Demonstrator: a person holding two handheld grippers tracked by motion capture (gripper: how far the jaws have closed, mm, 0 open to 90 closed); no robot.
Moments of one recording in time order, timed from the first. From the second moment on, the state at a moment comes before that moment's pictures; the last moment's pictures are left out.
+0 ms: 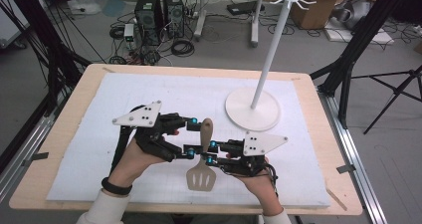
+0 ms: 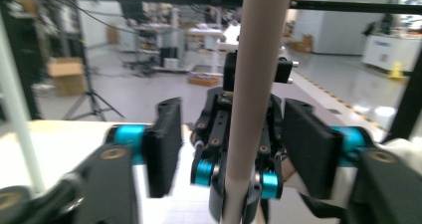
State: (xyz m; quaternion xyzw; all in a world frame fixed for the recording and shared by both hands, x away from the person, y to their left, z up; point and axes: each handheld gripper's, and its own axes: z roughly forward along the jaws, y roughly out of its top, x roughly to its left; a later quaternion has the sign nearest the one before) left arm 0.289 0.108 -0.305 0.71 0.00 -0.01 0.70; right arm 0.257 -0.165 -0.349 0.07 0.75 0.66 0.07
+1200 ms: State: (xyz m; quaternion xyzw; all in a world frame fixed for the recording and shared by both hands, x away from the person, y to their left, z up) left arm 0.245 0.225 -0.384 0.73 0.10 0.11 0.67; right arm 0.349 -0.266 -0.277 0.16 0.73 0.65 0.12
